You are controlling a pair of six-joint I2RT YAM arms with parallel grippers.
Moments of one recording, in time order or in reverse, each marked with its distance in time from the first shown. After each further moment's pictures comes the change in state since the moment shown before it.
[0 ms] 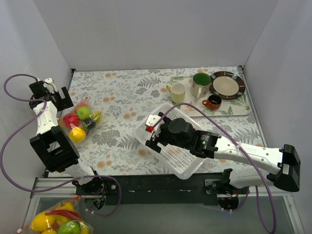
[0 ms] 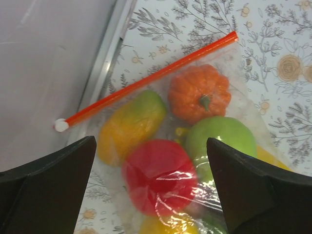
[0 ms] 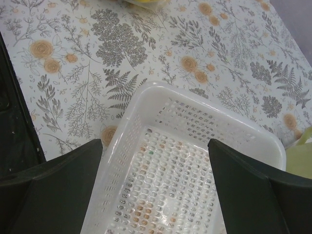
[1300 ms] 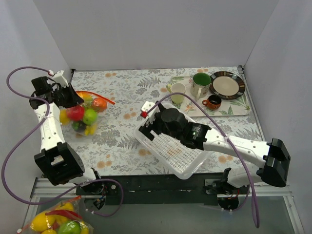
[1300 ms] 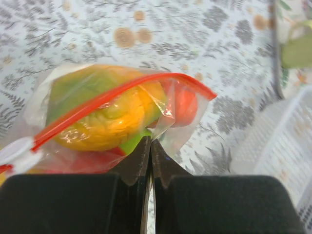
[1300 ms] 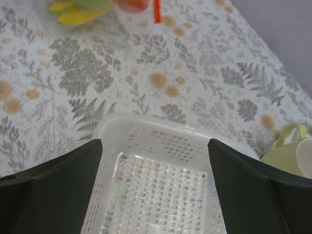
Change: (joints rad) left arm -0.086 -0.125 0.060 -0.233 0.449 -0.044; right arm -0.065 0.127 0.065 0.072 0.068 0.034
